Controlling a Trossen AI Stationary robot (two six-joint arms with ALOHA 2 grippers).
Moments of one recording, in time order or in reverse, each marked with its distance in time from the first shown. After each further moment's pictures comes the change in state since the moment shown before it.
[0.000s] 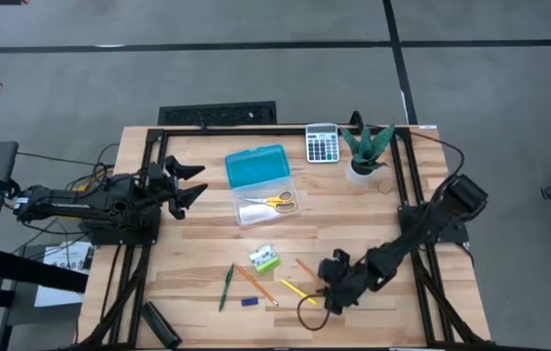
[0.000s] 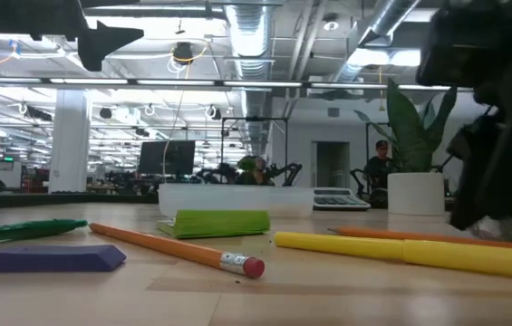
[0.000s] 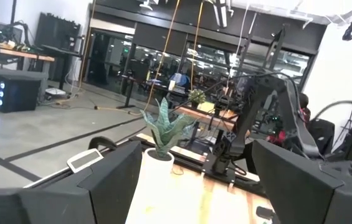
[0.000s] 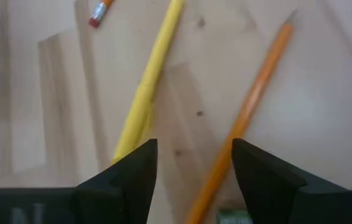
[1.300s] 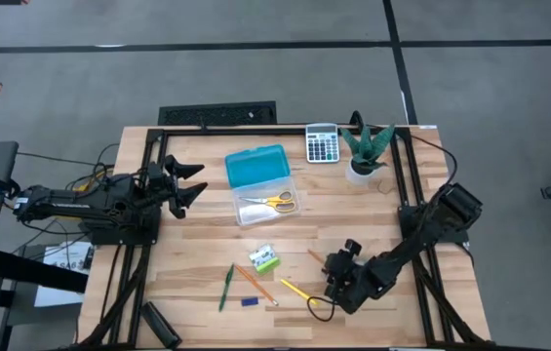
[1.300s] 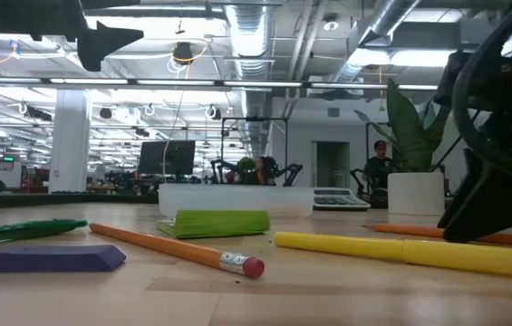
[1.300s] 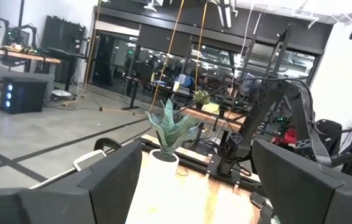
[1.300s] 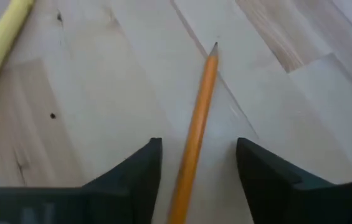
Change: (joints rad) left arm 0.000 0.000 0.001 0.000 -0.020 0.013; right arm 0.043 0.106 0.018 -0.276 0.331 0.149
